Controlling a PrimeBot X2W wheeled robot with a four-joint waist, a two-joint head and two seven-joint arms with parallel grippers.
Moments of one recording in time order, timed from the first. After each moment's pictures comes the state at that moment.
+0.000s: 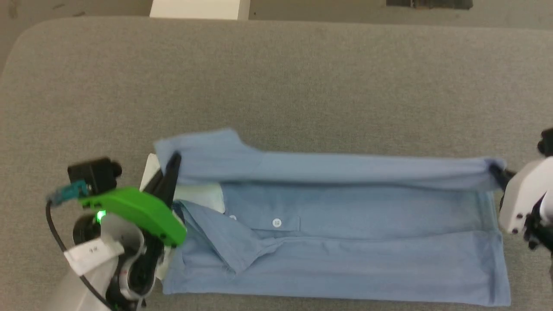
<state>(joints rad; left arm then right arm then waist) -0.25 0.45 -0.38 -0.09 -0.91 0.24 0.11 -0.29 -0.32 -0.14 0.11 0.35 0.13 0.71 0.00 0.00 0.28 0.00</state>
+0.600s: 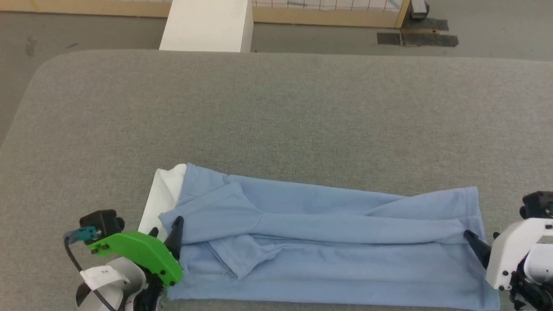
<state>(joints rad) -0.11 0.42 -0.38 0.07 -0.98 0.32 0.17 -0.08 -0.24 -0.17 0.12 0.36 0.13 0.70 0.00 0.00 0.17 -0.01</state>
